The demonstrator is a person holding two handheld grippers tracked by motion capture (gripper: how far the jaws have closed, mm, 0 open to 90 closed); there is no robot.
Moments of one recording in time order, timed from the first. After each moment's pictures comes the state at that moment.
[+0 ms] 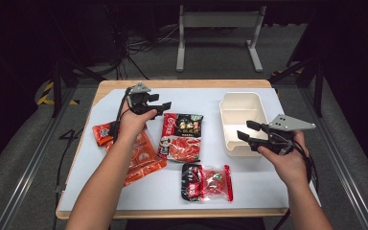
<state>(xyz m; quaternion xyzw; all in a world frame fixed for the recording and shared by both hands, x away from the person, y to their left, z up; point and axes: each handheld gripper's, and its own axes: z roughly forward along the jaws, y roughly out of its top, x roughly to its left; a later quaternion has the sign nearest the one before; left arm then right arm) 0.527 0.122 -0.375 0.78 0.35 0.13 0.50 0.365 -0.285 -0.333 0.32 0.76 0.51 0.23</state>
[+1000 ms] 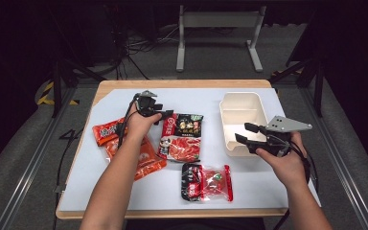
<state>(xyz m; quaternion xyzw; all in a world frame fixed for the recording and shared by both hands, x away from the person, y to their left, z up) 0.548 0.110 -0.425 0.80 0.40 0.08 0.45 0.363 -0.280 -0.334 0.32 0.78 0.49 0.23</state>
